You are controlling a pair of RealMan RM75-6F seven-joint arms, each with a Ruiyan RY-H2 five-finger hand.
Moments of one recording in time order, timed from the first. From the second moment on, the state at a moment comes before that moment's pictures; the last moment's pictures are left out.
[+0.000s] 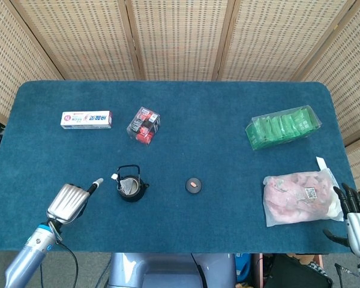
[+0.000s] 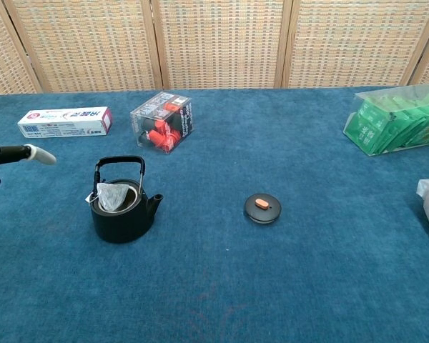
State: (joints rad) left arm -0.44 -1.15 0.02 -1.99 1.22 1.10 0.81; right arm -0.01 -1.15 0.03 -1.48 -1.49 1.49 0.08
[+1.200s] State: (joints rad) left arm -0.73 -1.31 0.03 -1.93 0.84 0.96 0.90; right arm -0.01 -1.15 0.03 -1.47 -1.48 1.49 0.09
